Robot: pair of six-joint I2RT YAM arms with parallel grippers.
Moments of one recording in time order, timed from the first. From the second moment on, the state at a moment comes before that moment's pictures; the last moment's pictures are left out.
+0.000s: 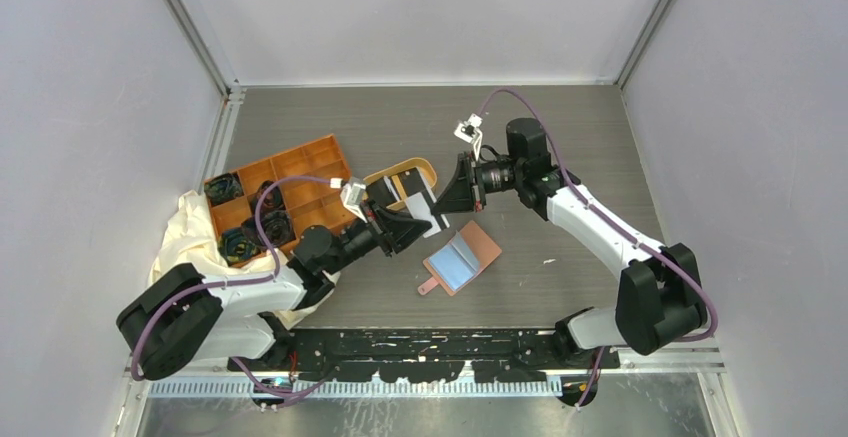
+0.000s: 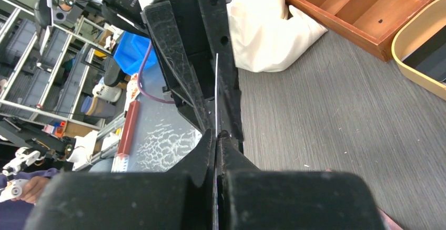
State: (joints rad) left arm -0.83 1.23 0.31 1.14 0.21 -0.73; right arm 0.41 1.37 0.96 0.01 -1.24 0.34
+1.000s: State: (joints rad) left arm -0.82 1.15 0.39 0.78 0.42 -0.57; right arm 0.41 1.37 0.98 -0.26 -1.21 0.06
